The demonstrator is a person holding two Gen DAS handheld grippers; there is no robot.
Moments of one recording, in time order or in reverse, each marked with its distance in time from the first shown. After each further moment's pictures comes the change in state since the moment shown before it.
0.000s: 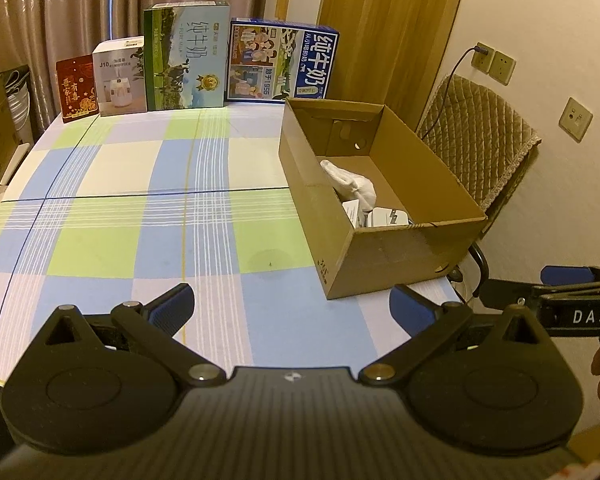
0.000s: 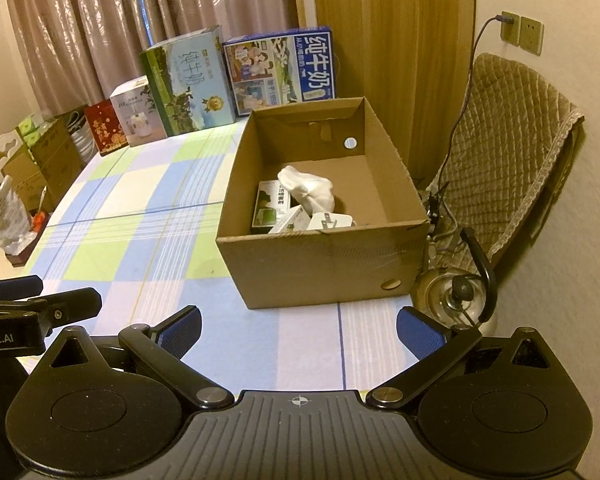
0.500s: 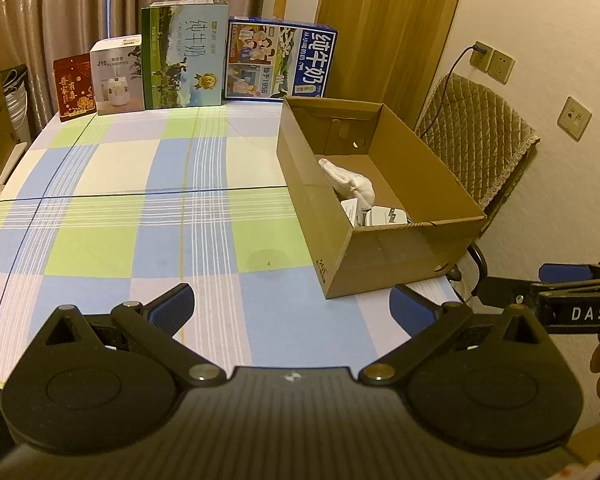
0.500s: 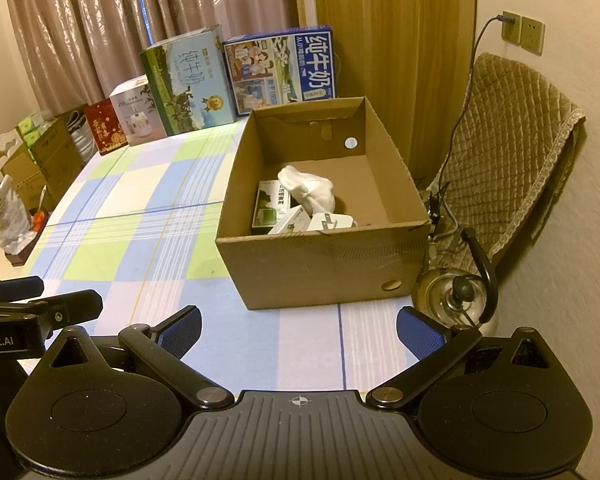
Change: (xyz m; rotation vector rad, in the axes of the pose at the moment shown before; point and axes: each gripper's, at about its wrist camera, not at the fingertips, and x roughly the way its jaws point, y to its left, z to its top) left arm 0.003 0.001 0.000 -0.001 0.005 -0.007; right arm 0.001 0.001 0.000 0.000 0.000 -0.001
